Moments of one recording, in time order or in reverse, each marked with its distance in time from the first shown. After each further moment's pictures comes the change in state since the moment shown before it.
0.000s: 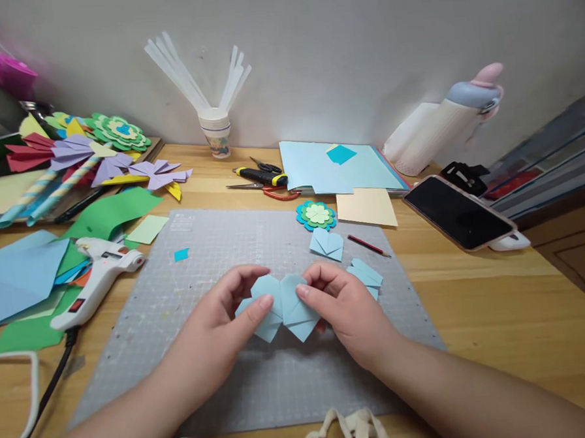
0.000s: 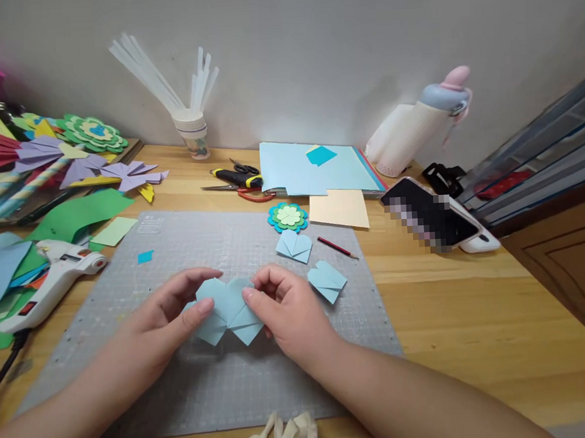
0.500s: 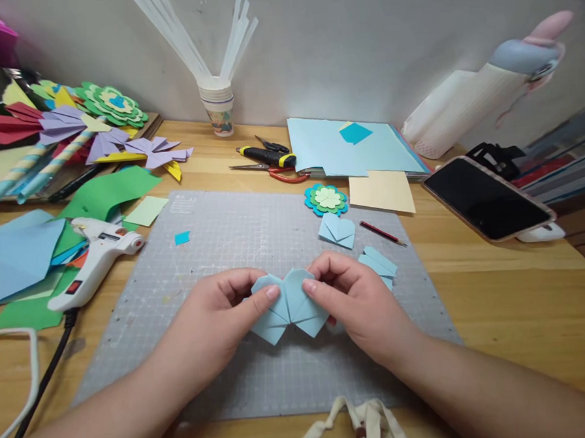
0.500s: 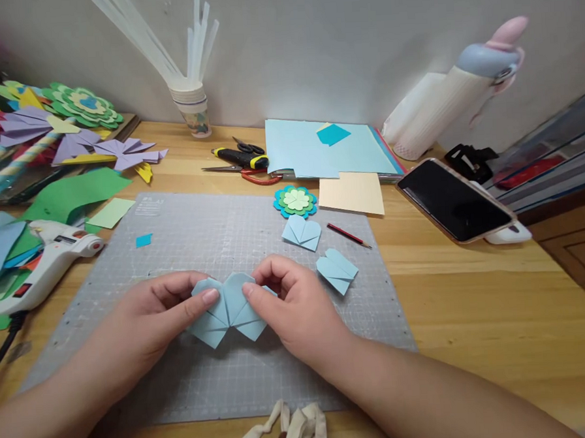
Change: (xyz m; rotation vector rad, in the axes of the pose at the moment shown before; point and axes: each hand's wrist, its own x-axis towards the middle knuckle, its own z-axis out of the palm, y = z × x) left_hand 0.004 0.002 -0.003 0.004 -0.081 -0.126; right_hand 0.000 -0.004 -0.001 -0.130 -0.017 -0.051
